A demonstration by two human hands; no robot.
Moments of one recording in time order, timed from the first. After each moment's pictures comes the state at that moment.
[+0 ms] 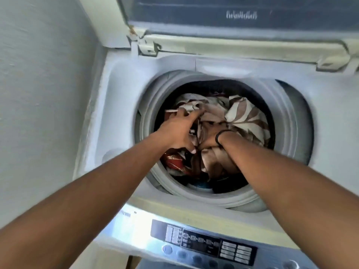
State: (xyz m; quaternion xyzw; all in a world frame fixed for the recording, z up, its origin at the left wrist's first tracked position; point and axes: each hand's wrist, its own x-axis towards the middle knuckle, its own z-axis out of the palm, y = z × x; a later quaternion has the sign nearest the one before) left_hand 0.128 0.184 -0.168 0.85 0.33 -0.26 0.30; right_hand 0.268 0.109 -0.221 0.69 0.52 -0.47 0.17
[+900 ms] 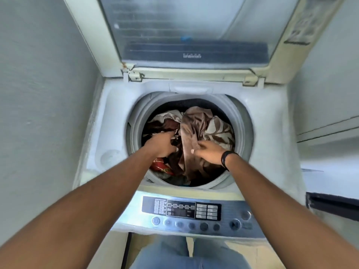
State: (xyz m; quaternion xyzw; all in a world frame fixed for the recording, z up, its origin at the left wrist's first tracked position) left_hand 0.119 0.151 -0.139 0.82 0.40 -0.25 0.32; right_hand 0.278 0.004 -0.124 0.75 0.34 -0.55 -0.12
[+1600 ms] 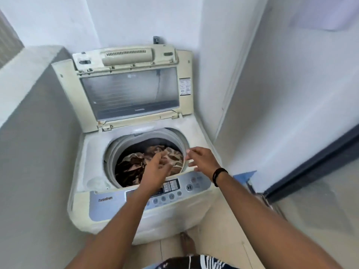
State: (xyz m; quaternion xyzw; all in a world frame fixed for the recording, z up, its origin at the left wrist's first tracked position) left_hand 0.082 -0.035 0.025 0.77 0.30 0.12 0.55; right_hand 0.207 -0.176 0.066 0.79 0.16 -0.32 -0.50
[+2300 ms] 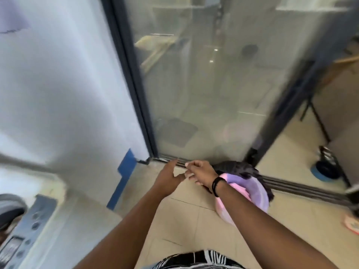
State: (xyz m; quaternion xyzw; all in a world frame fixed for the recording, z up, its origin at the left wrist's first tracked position) left_hand 0.050 -0.494 0.023 0.87 -0.22 -0.24 0.37; right_hand -0.013 -0.641 0.037 0.73 -0.29 -0.09 -0.61
